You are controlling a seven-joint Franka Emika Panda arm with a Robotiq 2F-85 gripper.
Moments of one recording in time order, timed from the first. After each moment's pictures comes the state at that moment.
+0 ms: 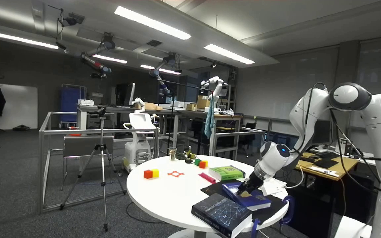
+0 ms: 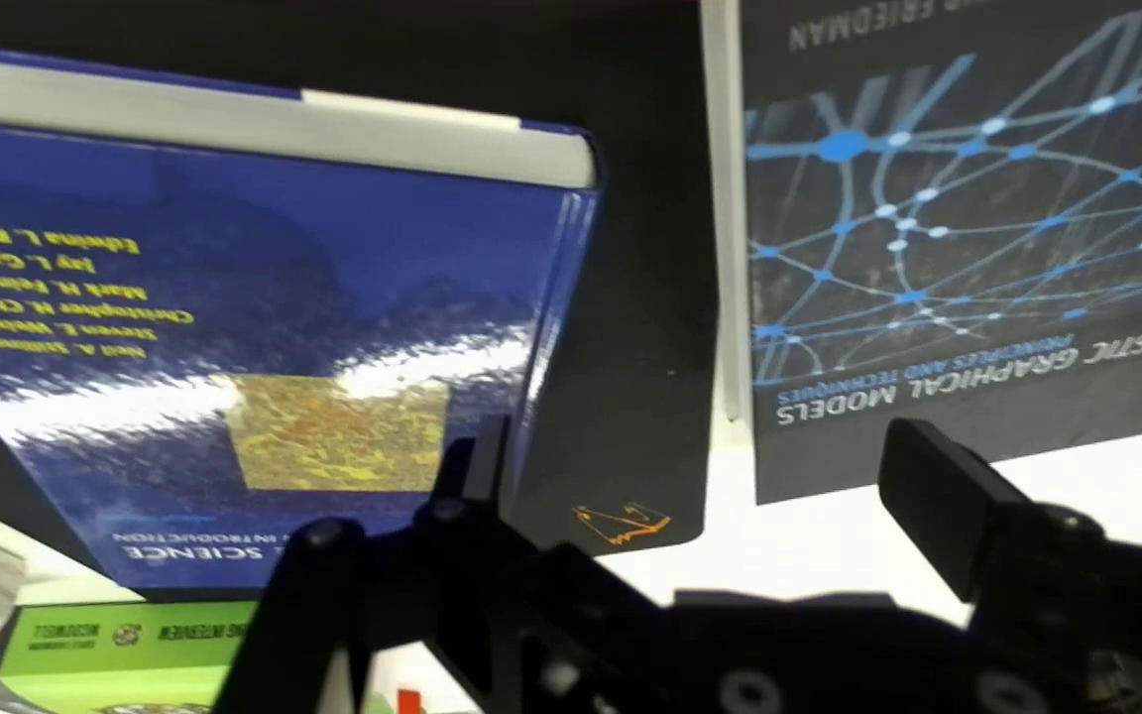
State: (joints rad) arm -0.07 0.34 0.14 -2.28 -2.13 3.08 2.33
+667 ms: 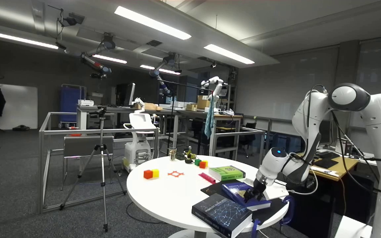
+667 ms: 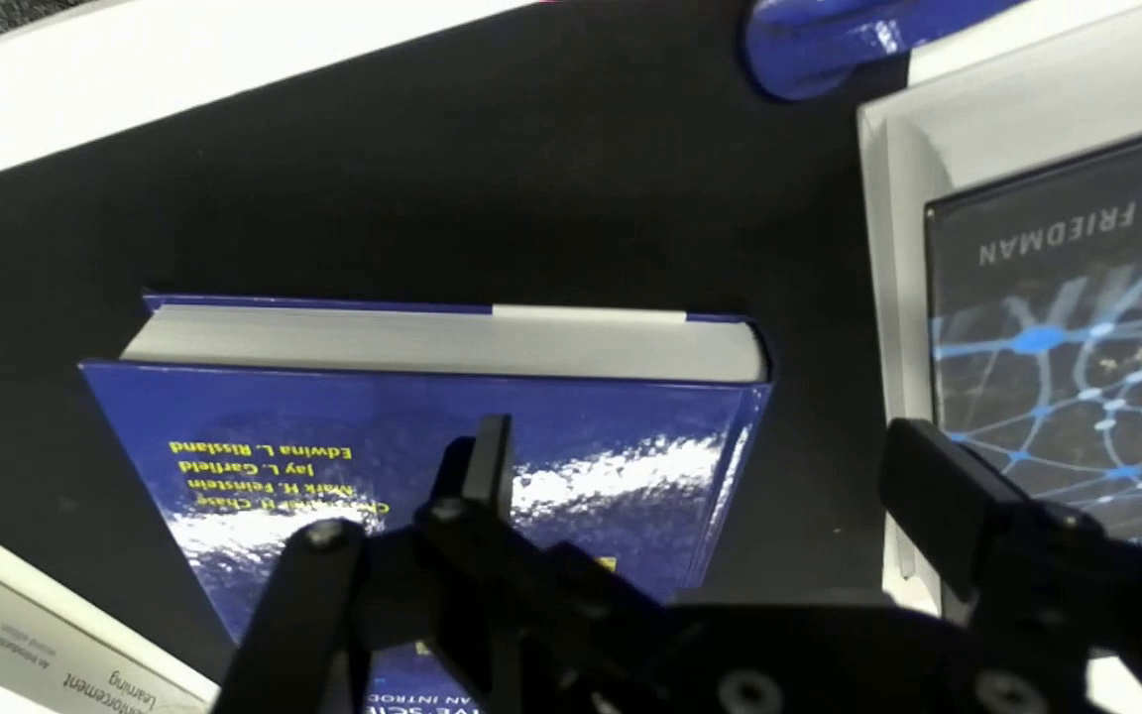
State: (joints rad) arm 0.01 0.34 0.02 -2.42 -1.53 3.03 1.82
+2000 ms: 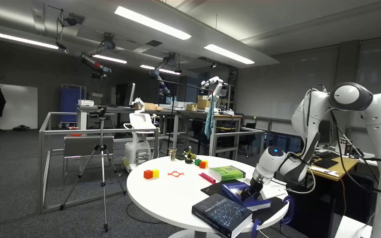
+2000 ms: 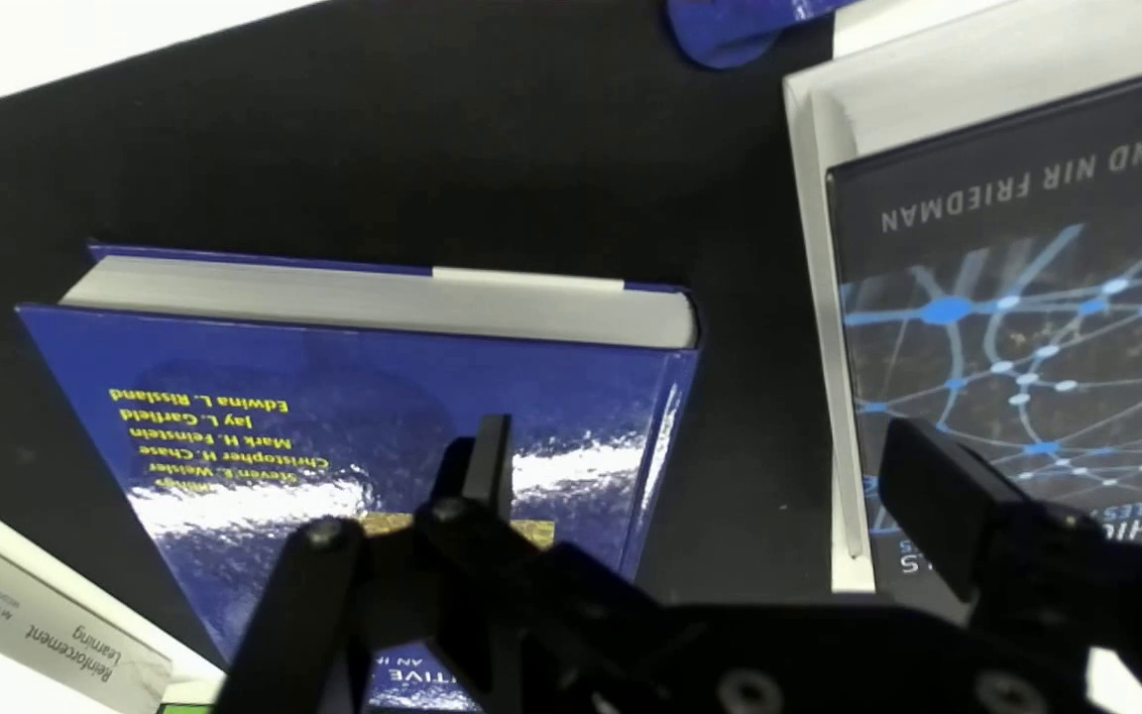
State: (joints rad) arm 0.03 0.33 0.05 -2.40 -1.45 2.99 1.76
